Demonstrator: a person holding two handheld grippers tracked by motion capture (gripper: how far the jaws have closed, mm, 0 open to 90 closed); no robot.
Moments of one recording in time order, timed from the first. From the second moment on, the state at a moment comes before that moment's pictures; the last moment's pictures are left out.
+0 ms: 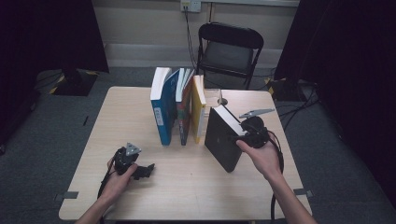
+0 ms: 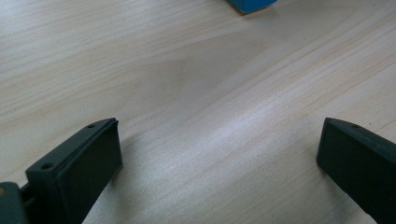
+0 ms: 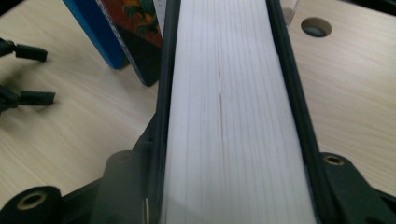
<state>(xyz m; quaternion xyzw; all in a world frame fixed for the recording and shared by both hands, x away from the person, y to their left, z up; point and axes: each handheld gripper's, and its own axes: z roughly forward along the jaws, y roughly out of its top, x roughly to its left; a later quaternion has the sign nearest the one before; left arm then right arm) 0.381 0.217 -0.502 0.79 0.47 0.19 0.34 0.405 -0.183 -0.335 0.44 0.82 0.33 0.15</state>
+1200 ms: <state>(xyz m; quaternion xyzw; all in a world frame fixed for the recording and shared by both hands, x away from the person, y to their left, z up) 0.381 0.217 -0.502 0.79 0.47 0.19 0.34 0.463 -0.130 -0.322 0.44 0.89 0.11 0.07</state>
